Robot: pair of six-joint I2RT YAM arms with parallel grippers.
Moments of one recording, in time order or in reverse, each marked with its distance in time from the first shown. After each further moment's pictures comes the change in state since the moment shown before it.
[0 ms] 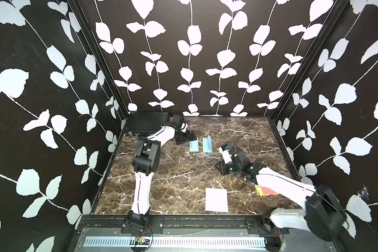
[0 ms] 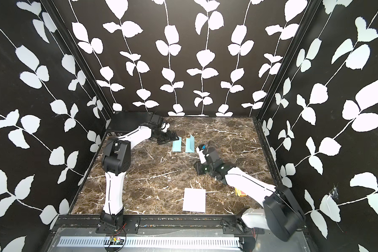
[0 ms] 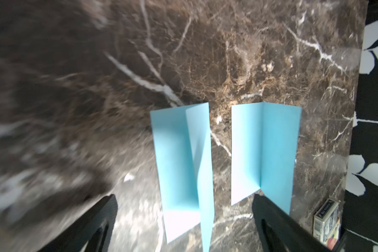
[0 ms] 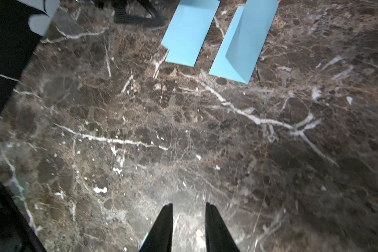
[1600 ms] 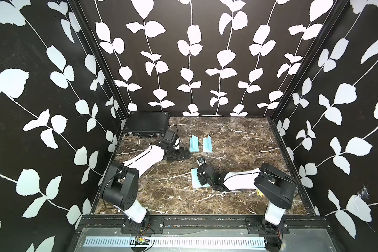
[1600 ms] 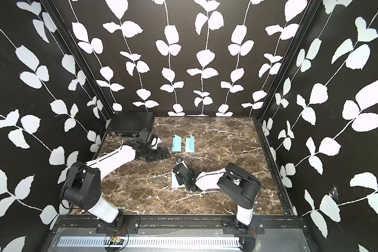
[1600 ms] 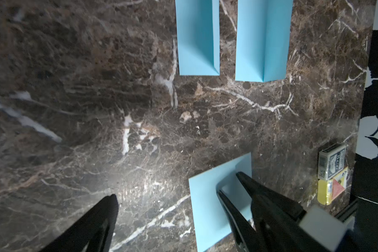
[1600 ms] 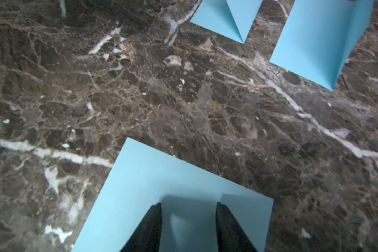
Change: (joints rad) left arm -0.073 -0.554 -0.622 0.042 -0.061 -0.076; right arm 0.245 0.555 0.130 0.377 0.374 -0.024
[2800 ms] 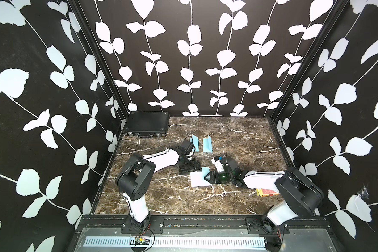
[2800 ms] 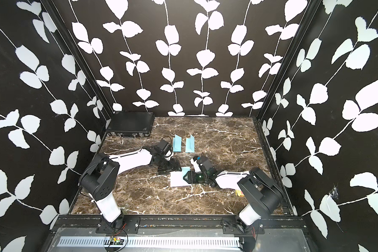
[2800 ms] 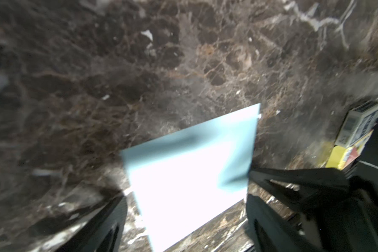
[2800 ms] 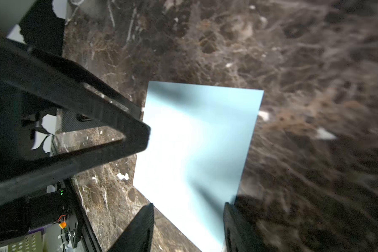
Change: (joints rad) left arm -0.204 0.198 0.018 0.020 0.075 -0.154; right arm -0.275 -0.200 -0.267 0.141 -0.734 0.302
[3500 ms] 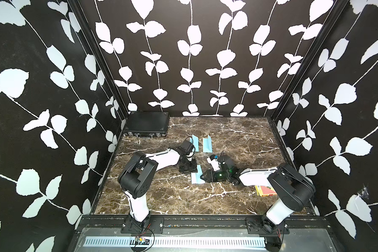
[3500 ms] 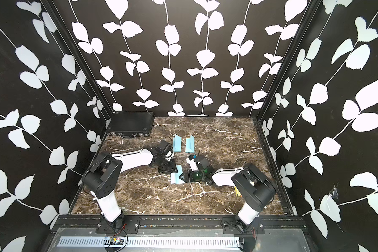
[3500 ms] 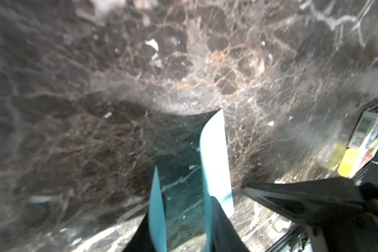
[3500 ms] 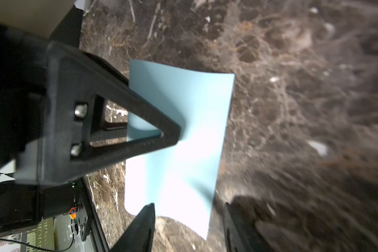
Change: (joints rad) left arm 0.019 0.018 -0.015 0.018 -0.003 0.048; right arm -0.007 -0.014 0.044 -0.054 -0.058 -0.037
